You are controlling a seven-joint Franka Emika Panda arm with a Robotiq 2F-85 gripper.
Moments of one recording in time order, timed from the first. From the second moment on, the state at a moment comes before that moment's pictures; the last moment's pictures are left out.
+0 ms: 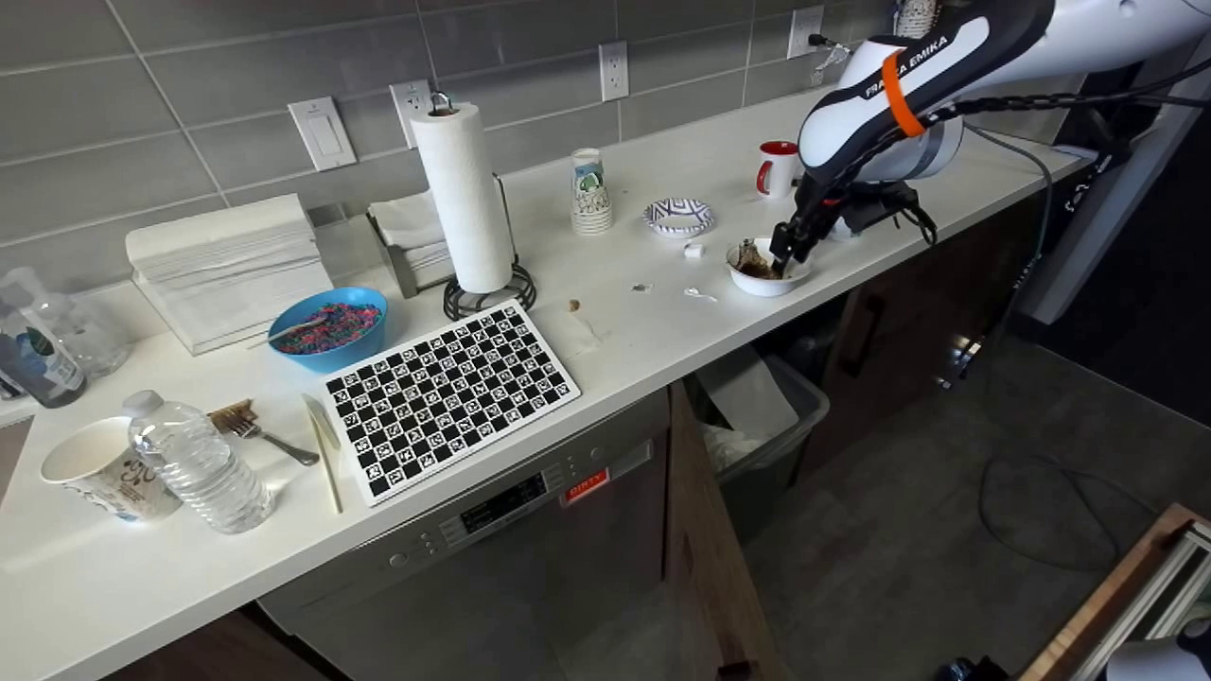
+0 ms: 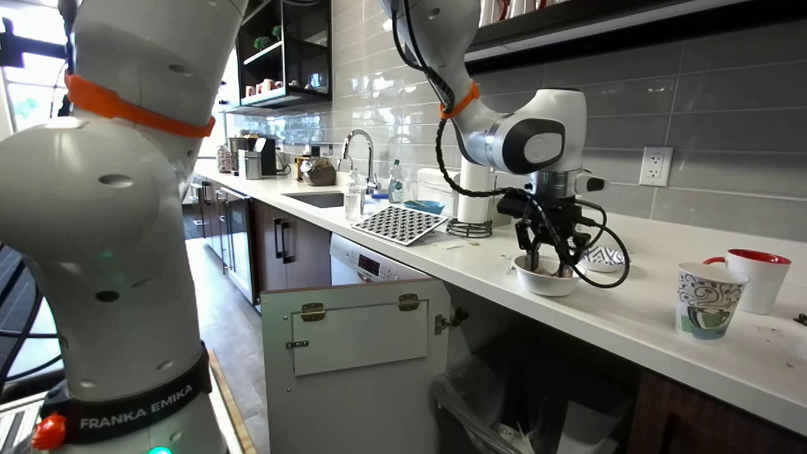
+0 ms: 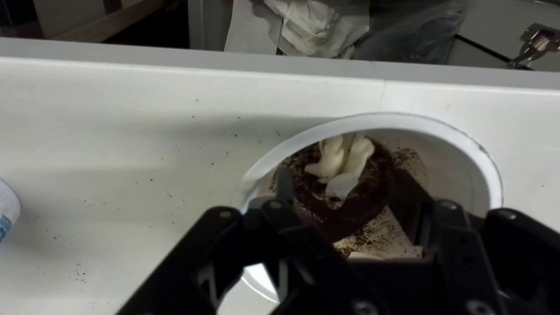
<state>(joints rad) -0.18 0.34 -0.01 -2.00 0.16 2.55 -0.41</state>
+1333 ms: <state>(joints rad) -0.16 0.35 -0.01 -2.00 0.14 2.55 -0.37</state>
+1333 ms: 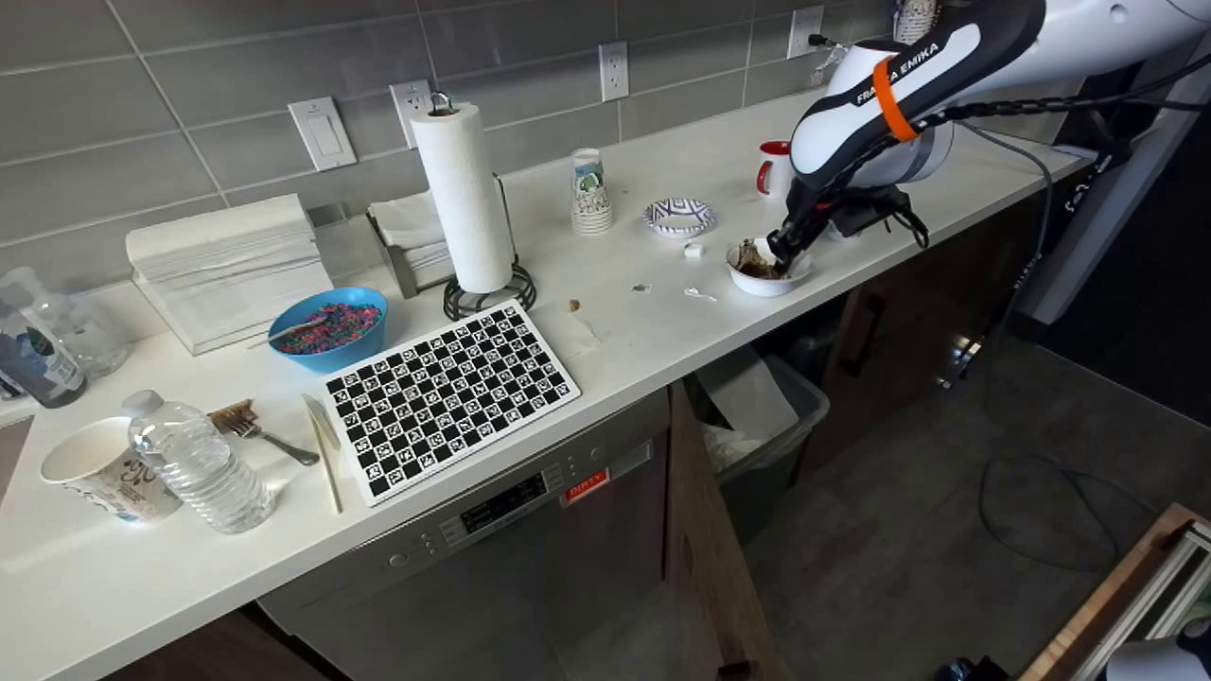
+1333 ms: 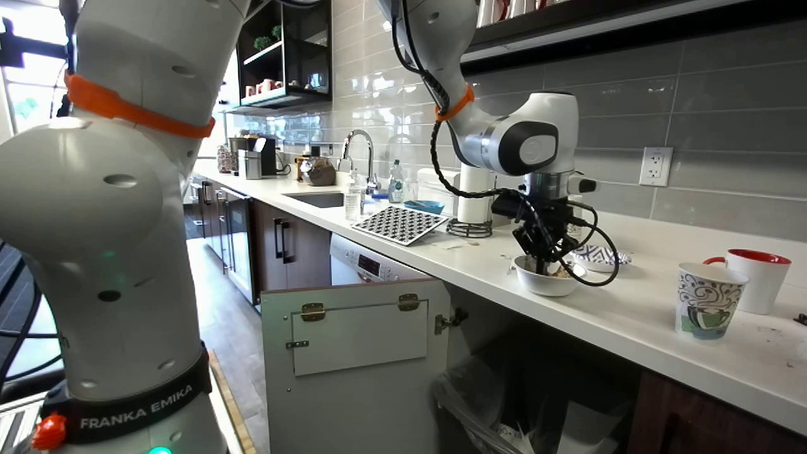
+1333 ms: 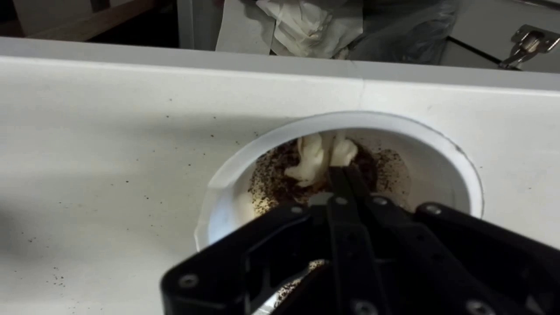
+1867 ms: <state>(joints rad) -0.16 0.25 -0.01 -2.00 0.15 2.55 -0.37</state>
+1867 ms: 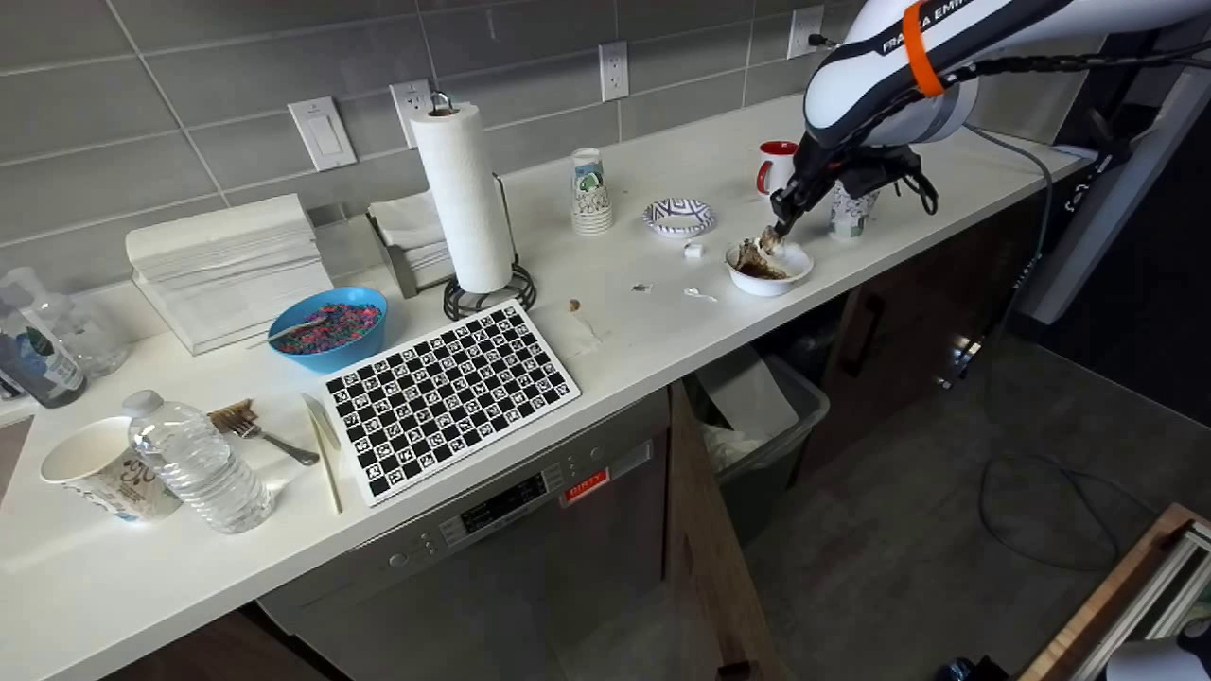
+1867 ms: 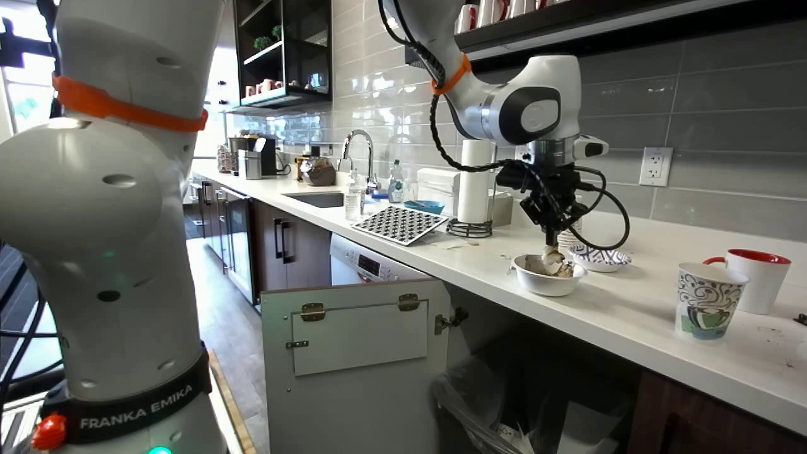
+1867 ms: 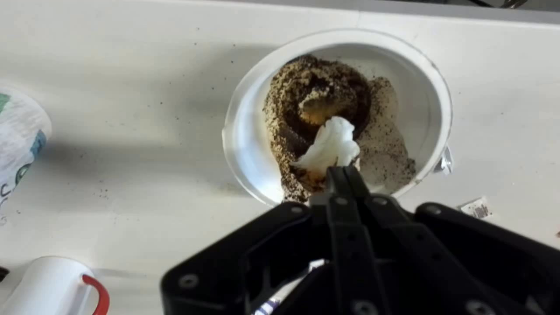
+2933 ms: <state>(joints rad) -0.15 -0.07 -0.03 -2.20 0.32 2.36 -0.64</state>
